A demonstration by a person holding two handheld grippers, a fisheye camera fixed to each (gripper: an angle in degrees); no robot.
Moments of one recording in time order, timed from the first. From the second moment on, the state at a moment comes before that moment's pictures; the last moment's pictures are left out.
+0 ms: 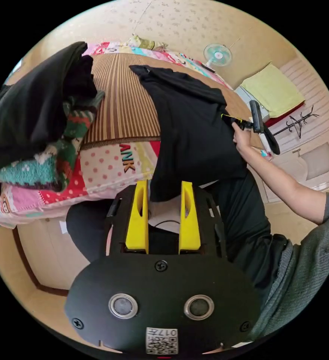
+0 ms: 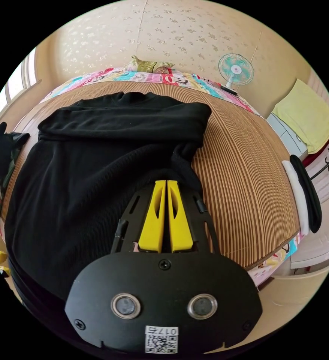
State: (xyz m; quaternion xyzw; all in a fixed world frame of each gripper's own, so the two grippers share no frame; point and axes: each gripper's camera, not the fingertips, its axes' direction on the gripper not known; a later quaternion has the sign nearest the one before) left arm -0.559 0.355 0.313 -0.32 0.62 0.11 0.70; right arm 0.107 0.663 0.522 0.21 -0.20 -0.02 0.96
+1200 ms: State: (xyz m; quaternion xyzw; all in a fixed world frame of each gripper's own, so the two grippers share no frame) left arm -0.649 0.391 0.385 -0.29 0.84 -0.05 0.46; right arm 0.315 0.765 0.705 -0.06 -0.58 -0.16 0.80
